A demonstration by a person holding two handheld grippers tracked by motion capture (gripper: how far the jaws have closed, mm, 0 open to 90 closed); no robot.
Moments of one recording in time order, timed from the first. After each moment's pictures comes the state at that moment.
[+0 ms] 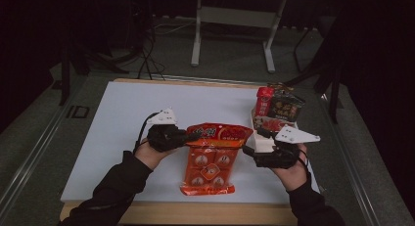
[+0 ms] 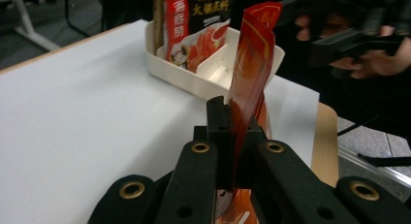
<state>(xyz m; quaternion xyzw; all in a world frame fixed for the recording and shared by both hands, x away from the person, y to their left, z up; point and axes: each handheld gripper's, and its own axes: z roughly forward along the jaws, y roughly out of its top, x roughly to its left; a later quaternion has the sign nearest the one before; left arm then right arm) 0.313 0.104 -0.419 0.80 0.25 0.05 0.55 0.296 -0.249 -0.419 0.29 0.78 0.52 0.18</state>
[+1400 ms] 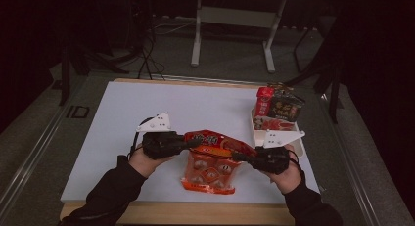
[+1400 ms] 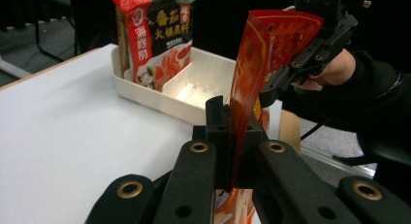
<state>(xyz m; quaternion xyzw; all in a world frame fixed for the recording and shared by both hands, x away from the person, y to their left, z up) 0.289 0.110 -0.403 0.78 0.20 0.04 0.59 0.284 -0.225 -0.409 0.18 0.84 0.51 0.03</state>
